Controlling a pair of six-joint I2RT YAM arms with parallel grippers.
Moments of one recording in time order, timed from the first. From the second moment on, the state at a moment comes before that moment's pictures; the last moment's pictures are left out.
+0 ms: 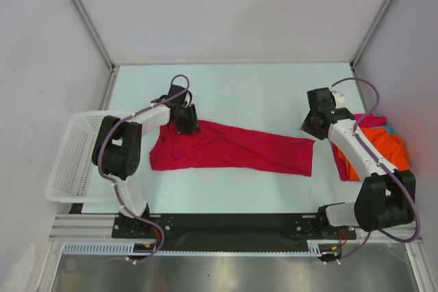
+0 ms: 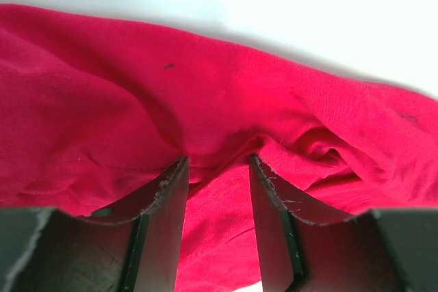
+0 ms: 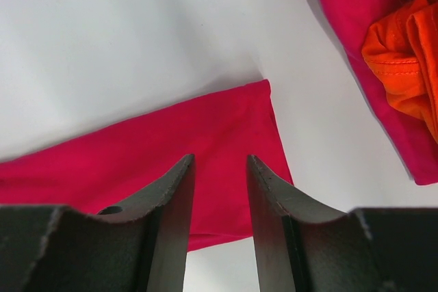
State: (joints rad) left arm -0.31 1.85 1.19 -0.43 0.16 -0.50; right arm 0.18 1.34 1.04 -0.70 0.32 0.65
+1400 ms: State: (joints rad) left arm -0.37 1.70 1.12 -0.48 0.10 -0.49; right arm 0.18 1.29 1.03 -0.72 0.32 0.64
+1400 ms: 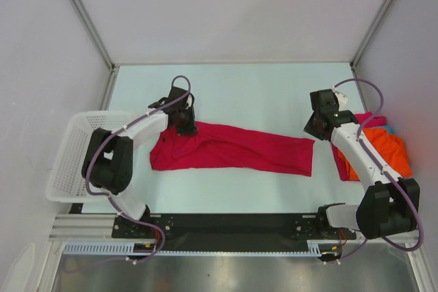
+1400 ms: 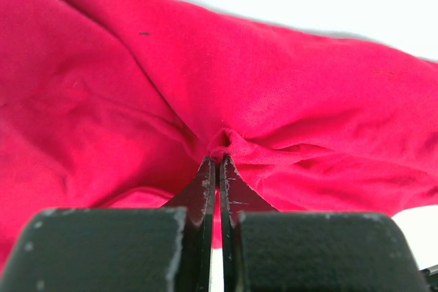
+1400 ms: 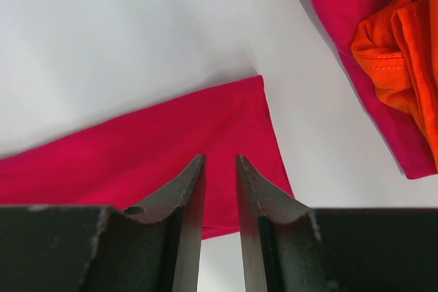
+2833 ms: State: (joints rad) left arm -0.37 1.58 1.13 -0.56 0.04 -0.45; right arm 0.17 1.27 1.01 -0.72 0.30 0.62
